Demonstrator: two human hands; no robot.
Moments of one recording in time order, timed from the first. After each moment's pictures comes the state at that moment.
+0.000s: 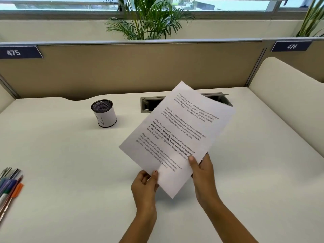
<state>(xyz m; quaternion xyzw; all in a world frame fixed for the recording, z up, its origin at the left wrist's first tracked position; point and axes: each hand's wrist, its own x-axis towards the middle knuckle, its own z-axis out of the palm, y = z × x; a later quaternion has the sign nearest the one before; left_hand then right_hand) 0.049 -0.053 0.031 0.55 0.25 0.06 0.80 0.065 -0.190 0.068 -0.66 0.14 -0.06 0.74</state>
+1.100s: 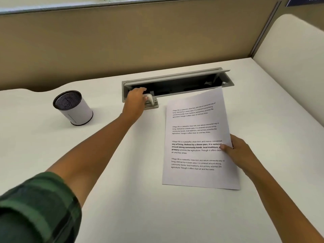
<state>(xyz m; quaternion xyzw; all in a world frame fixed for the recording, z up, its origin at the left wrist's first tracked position) 0.355 -0.054 0.040 0.96 -0.07 0.08 0.28 0.159 -0.348 0.034 -0.84 0.21 0.09 0.49</state>
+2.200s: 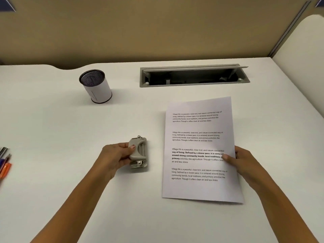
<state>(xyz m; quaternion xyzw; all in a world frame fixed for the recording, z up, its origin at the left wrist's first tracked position) 0.122 0.033 0.048 0.62 0.33 -0.17 0.69 0.104 -0.330 0.028 -0.75 0.20 0.16 0.61</state>
